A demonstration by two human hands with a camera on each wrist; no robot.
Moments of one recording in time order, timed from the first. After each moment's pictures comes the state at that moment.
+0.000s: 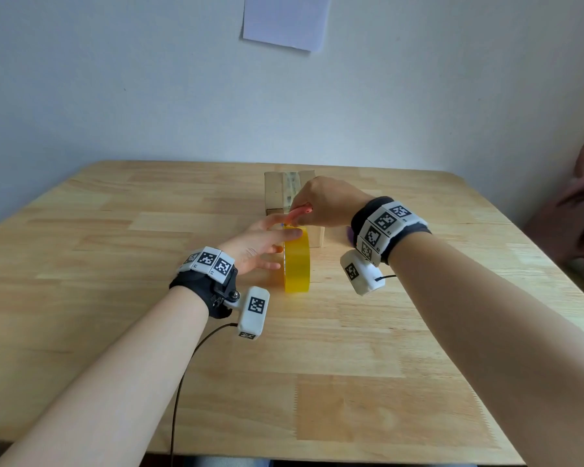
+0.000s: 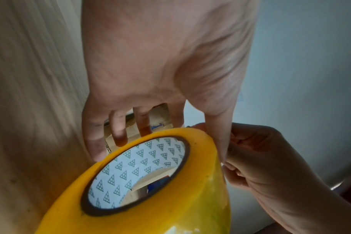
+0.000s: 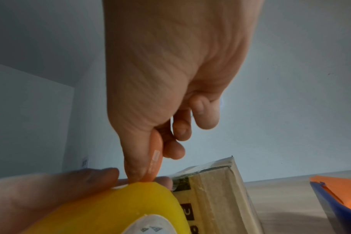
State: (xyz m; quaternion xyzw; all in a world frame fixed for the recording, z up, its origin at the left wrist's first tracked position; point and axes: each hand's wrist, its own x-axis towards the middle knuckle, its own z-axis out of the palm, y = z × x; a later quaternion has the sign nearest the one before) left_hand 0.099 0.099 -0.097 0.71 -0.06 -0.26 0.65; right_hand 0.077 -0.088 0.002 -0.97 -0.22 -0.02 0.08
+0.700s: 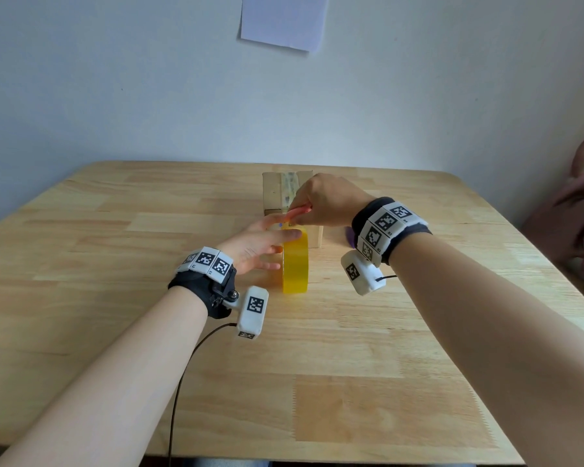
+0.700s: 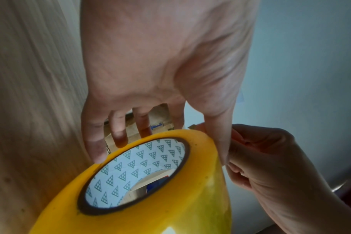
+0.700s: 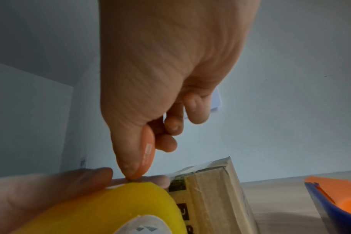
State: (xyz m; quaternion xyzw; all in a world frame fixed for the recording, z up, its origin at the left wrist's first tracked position) left_hand 0.101 0.098 -0.098 0.71 -0.06 -0.27 0.65; right_hand 0.078 -0.092 0.001 -0.97 -0.23 -0.06 0.09
